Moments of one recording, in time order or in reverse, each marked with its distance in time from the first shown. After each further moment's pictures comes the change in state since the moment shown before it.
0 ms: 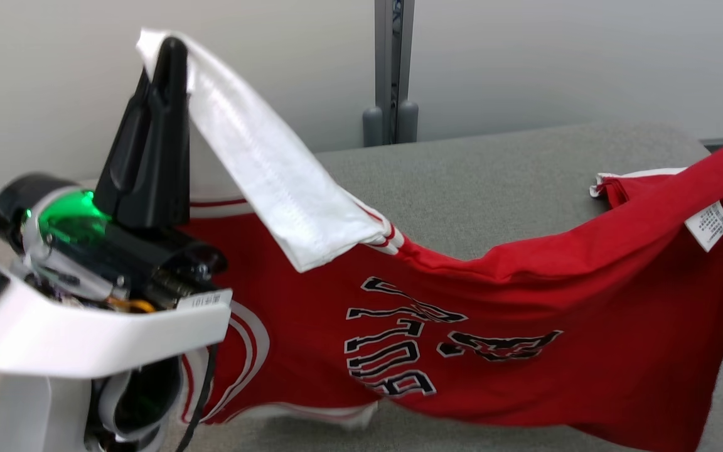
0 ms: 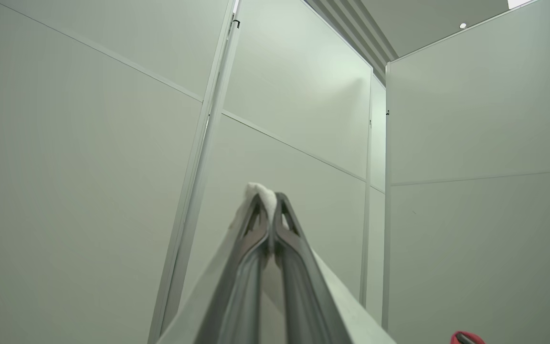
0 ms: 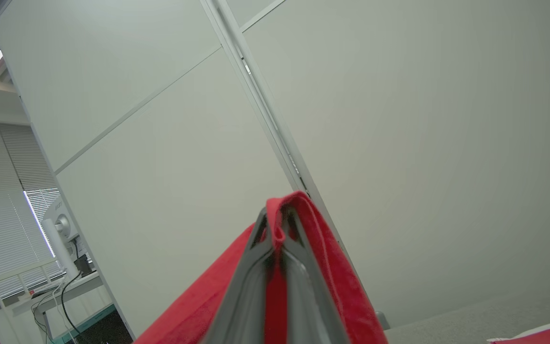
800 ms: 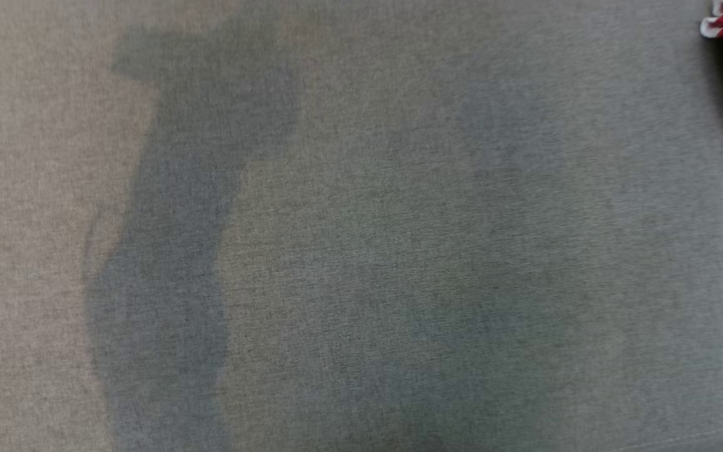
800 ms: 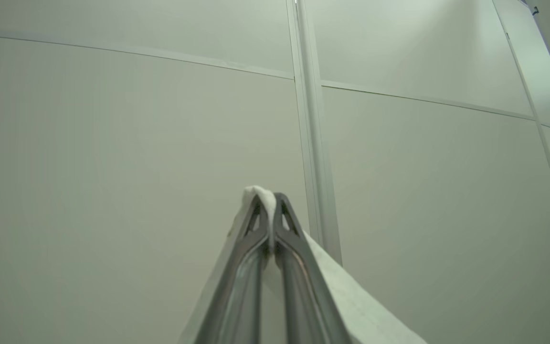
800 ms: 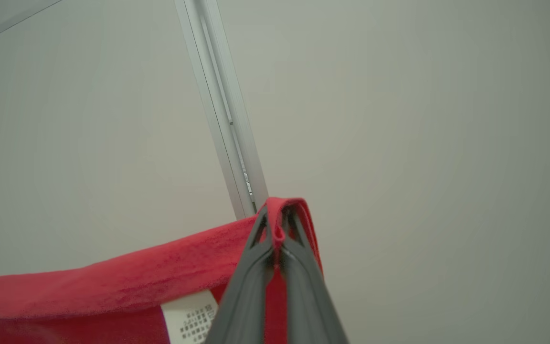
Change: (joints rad) left arm -1.382 0.066 -0.018 1.003 0.240 -0.090 -0.057; right arm -1.345 0.000 0.088 0.949 -0.367 0.000 -0.144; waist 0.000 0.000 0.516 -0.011
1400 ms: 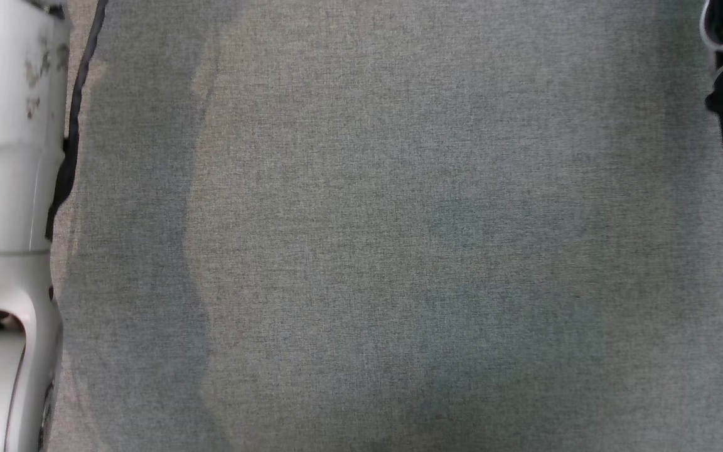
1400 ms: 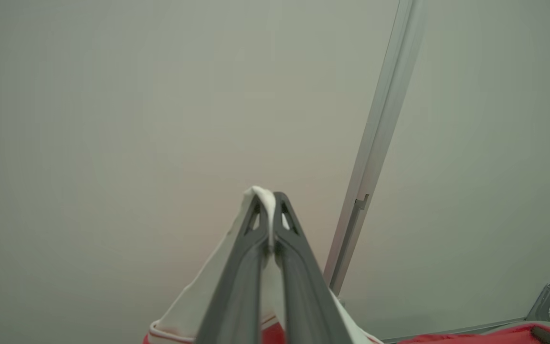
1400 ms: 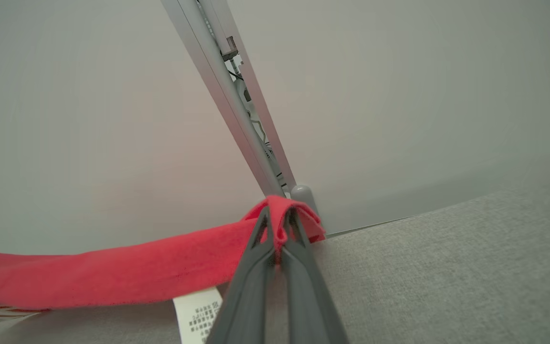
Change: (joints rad) left arm 0.350 -0.058 0.006 0.176 -0.128 -0.094 -0.172; right arm 0.109 -0.016 0.149 0.468 0.085 0.000 -0.196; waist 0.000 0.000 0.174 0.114
